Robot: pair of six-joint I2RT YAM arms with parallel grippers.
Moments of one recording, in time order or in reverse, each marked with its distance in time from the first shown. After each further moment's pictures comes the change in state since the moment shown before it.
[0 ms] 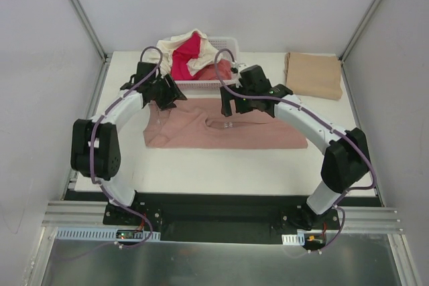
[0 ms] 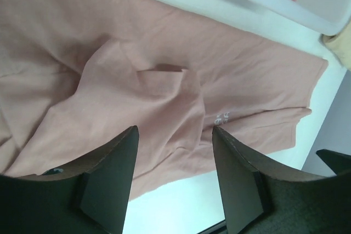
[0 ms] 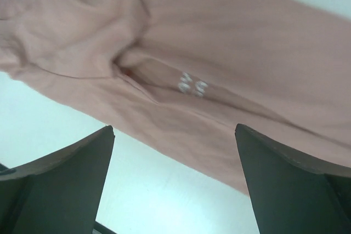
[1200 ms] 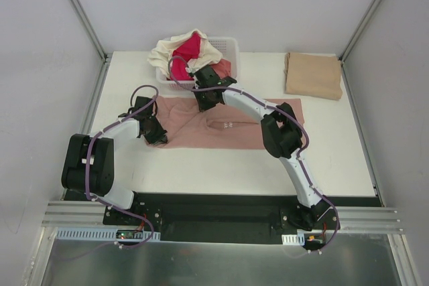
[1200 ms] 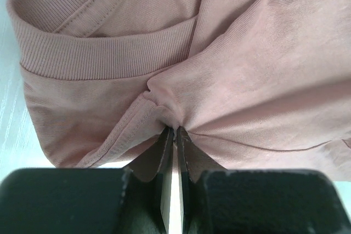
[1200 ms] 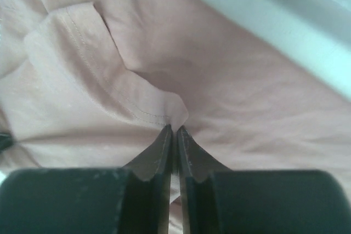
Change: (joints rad) left arm 0.014 -0.117 -0.416 -0.018 -0.214 -0.032; right arm 0.091 0.698 0.635 -0.122 -0.025 -0.015
